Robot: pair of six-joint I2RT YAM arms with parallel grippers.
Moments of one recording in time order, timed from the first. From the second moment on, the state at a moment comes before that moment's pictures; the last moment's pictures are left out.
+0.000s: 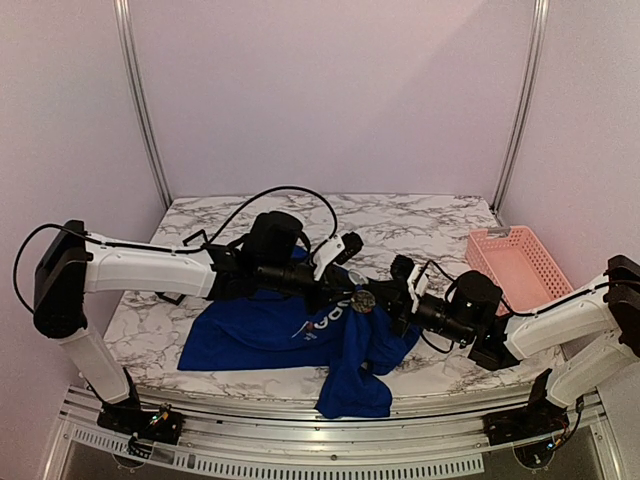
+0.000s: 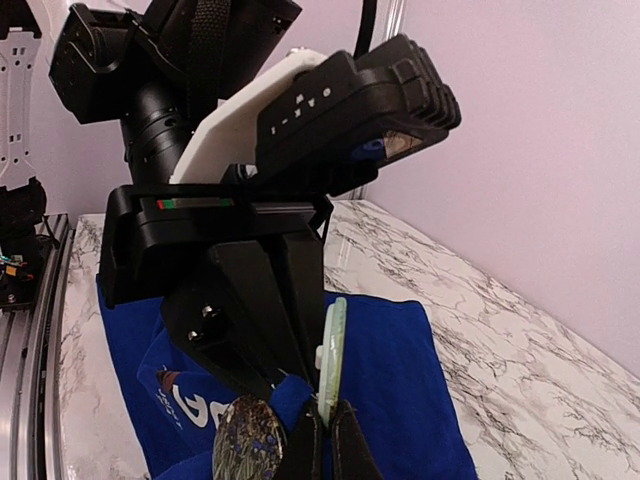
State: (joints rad) left arm -0.95 1.70 1.10 0.10 0.39 0.08; right arm 0.98 1.42 0.42 1.03 -0.05 -0.14
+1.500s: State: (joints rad) left arm -0.86 1.54 1.07 0.05 0.68 0.27; right arm 0.89 1.39 0.42 1.07 -0.43 -0.04
